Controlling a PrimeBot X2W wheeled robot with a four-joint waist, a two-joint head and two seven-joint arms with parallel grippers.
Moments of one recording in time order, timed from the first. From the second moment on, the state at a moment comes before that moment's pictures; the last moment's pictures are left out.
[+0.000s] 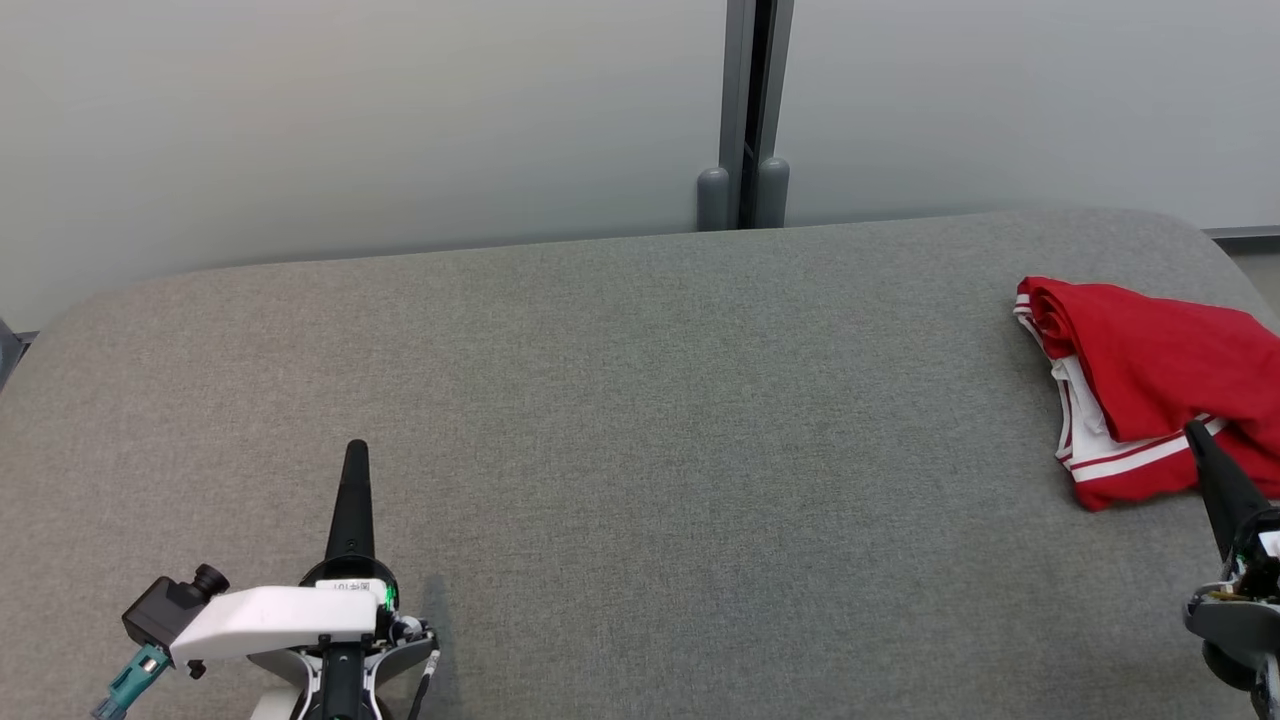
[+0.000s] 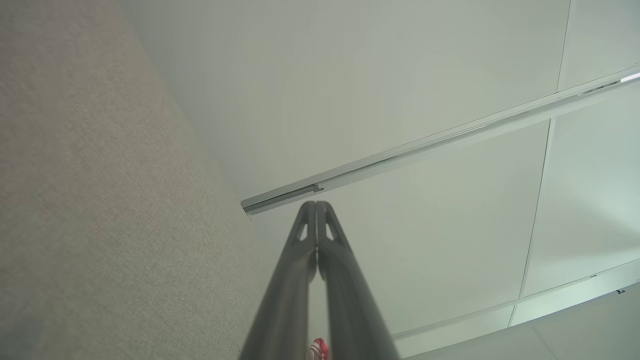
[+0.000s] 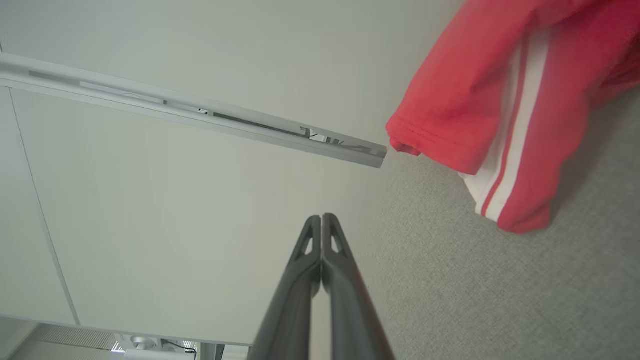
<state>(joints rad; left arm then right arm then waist) -0.13 0.08 -0.20 0.26 -1.43 -0.10 -0.24 -0.25 -0.09 -0.37 0.39 1.30 0.13 0.37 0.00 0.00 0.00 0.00</state>
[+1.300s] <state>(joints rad) -0.19 0.05 -0.23 0.31 -1.67 -0.13 -0.26 -0.32 -0.10 -0.42 0.47 1.55 0.13 0.44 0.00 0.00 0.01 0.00</state>
